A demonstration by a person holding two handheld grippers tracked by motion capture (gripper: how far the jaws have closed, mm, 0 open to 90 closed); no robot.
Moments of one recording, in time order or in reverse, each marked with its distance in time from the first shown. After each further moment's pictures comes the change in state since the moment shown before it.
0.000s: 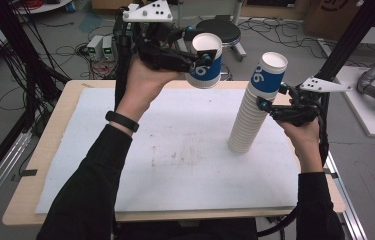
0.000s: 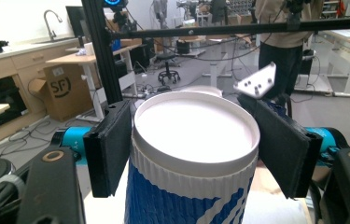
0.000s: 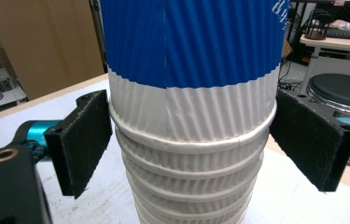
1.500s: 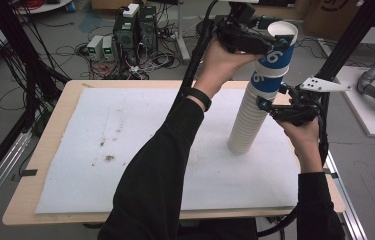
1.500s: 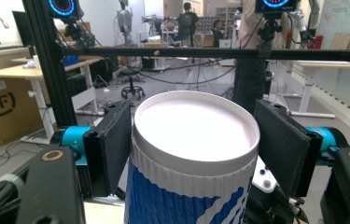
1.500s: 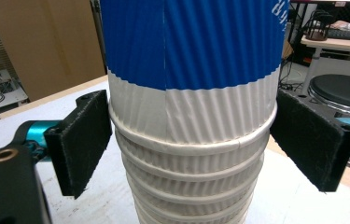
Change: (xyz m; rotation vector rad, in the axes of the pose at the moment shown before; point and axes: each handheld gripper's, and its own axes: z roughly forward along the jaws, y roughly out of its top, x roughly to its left) left arm 0.001 0.034 0.147 -0.068 -0.151 -0.058; right arm -0.001 0.000 0.001 -0.007 0.006 0.002
